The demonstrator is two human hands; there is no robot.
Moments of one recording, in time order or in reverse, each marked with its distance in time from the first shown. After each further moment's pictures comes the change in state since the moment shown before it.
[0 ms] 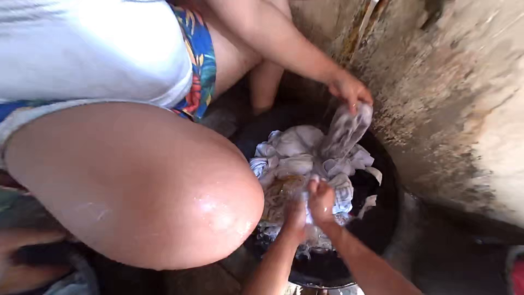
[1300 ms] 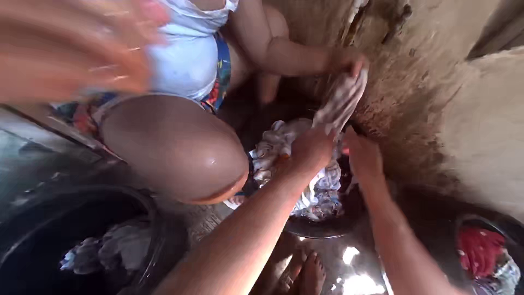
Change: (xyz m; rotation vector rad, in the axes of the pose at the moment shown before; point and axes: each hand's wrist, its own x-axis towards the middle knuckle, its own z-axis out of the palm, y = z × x) left_hand -0.129 0.144 0.050 1.211 -0.003 0.507; right_hand -0.049 -0.095 -0.160 -0.186 0.035 -0.097
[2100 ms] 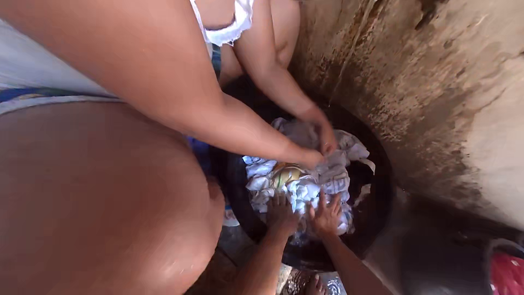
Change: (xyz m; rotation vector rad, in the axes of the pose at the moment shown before) left_hand 0.050 -0.182 0.173 0.240 -0.358 -0.198; right_hand 0.000 0.177 0.216 -0.443 -0.124 0.132
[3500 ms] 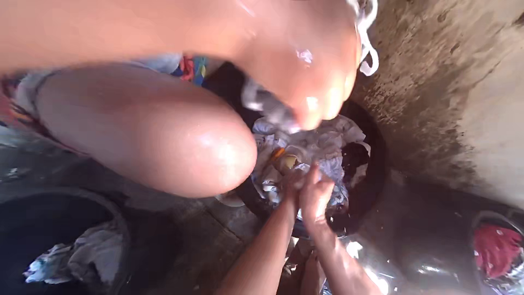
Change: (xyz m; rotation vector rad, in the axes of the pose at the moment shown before) left_hand -0.046 0.050 -0.018 -1.333 0.303 0.131; right_hand -0.076 -0.106 -0.128 1.008 0.271 0.080
